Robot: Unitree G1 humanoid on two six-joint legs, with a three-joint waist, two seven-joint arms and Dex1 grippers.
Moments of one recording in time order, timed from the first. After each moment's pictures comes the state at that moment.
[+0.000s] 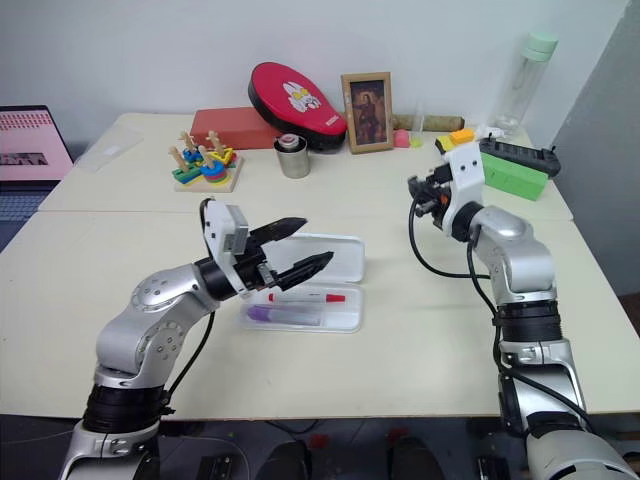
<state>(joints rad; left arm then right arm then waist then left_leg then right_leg) -0.30 0.54 0.07 -0.28 -0.51 0.46 -0.80 -0.77 -0.46 -0.03 -0.02 0.38 0.66 0.72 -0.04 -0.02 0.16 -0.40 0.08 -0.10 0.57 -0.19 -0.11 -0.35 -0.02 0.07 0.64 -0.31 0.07</state>
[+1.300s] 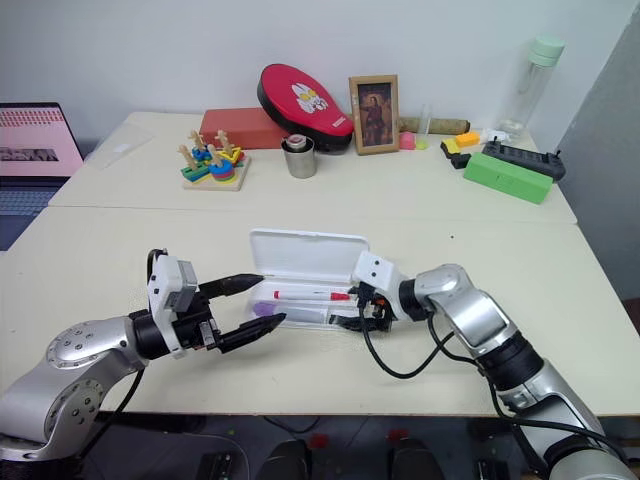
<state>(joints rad) -0.02 0.72 0.19 -0.46 -0.63 0.54 -0.87 -0.64 -0.48 0.45 -0.07 0.18 0.65 0.98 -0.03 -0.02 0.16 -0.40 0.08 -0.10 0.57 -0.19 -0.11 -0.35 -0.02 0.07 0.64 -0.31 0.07</state>
